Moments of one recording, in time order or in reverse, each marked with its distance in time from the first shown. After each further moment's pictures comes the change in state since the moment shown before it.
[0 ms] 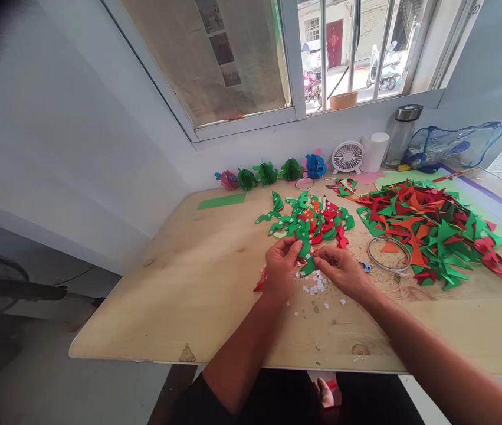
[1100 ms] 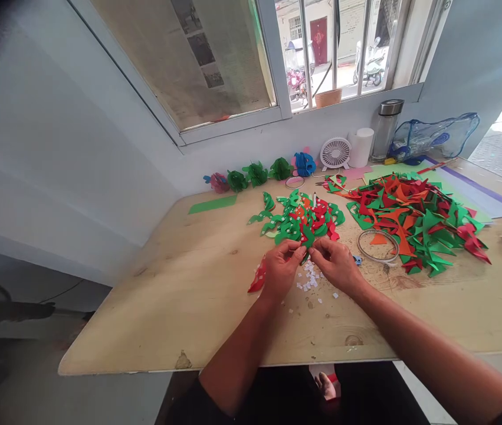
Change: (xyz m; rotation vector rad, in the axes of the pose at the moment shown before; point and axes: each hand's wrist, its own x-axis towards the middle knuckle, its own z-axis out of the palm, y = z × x) left_hand -0.005 -0.006 -0.004 0.439 -0.215 0.290; right_hand 0.000 0.009 0.002 -0.150 0.139 -0.055
